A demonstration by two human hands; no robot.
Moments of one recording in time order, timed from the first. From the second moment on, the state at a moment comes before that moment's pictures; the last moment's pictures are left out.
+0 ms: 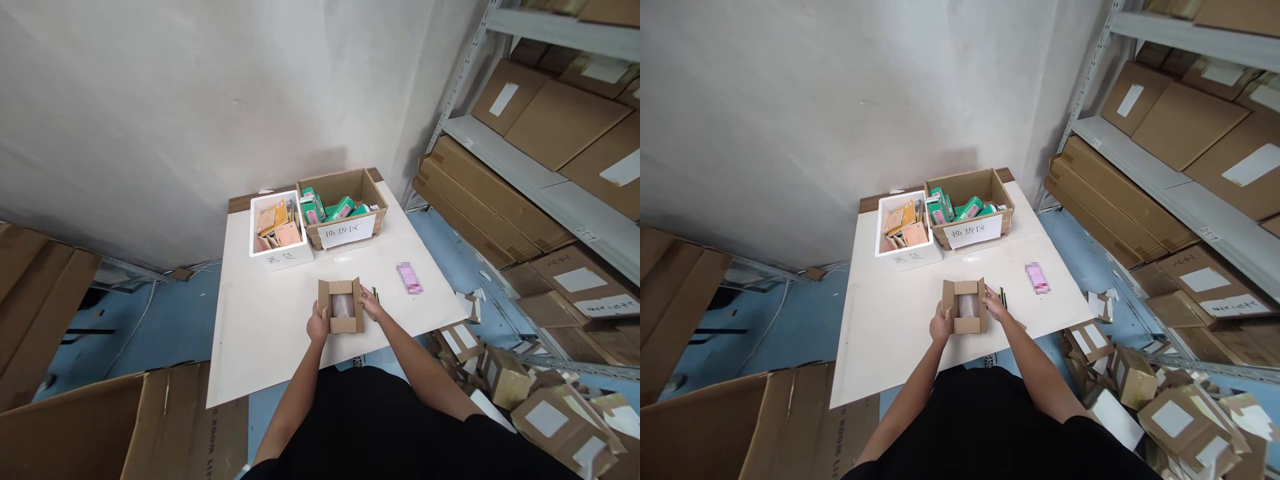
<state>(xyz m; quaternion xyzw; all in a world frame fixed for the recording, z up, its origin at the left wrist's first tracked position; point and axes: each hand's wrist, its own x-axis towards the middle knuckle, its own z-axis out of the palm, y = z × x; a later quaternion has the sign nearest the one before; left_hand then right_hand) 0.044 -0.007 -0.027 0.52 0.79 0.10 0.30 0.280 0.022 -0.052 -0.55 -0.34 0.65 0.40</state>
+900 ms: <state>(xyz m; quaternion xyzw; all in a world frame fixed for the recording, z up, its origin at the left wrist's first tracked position) 0.051 -0.028 -0.007 0.83 0.49 0.05 0.26 0.242 0.073 -0.033 -0.67 -0.71 0.22 0.01</state>
